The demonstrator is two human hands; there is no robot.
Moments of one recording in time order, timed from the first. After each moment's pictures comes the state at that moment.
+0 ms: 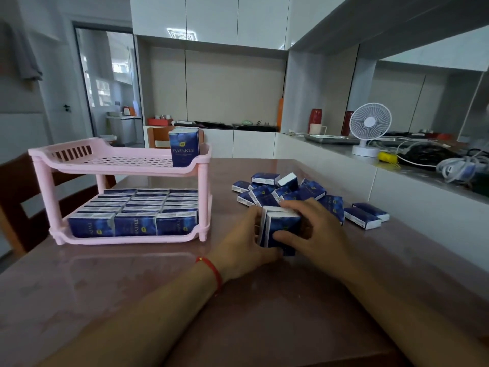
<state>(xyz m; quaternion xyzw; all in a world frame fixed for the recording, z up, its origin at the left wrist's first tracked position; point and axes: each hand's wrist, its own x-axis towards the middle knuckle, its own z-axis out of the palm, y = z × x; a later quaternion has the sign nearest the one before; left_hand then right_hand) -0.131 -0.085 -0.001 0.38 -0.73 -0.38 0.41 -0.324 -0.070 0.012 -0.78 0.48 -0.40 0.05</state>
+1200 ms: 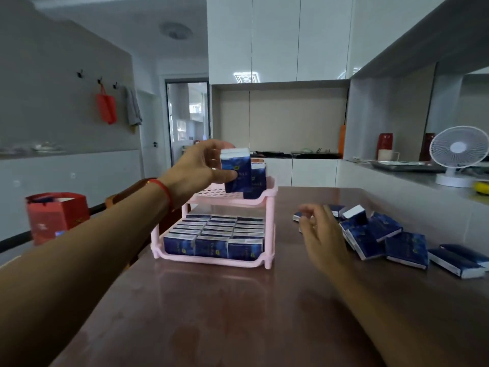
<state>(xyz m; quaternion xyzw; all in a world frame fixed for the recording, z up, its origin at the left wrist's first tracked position) 0.048 -0.078 0.164 0.46 -0.70 -0.19 0.50 -0.215 -0.127 0.026 -0.72 0.42 -0.55 0.08</state>
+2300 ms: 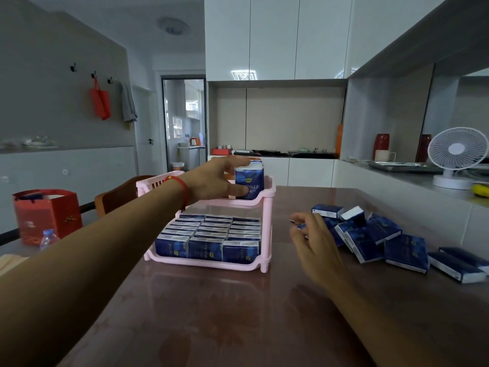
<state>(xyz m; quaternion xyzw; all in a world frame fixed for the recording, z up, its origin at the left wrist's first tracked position) 0.025 -0.108 0.159 0.53 -0.76 -0.17 0.32 -0.212 -0.134 0.012 -0.75 0.41 -0.51 0.06</state>
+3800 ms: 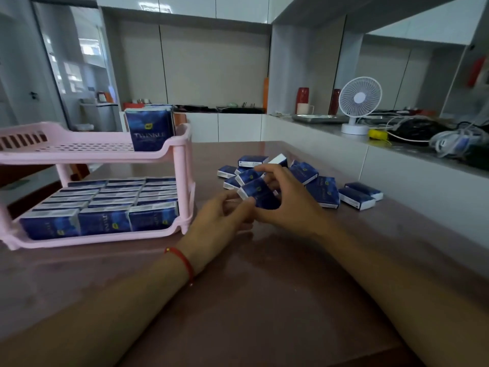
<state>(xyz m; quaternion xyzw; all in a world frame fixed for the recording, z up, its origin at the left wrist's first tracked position) -0.124 -0.093 0.006 0.40 -0.62 -0.47 0.50 -0.303 -0.119 0.020 -0.78 0.45 -0.43 0.13</state>
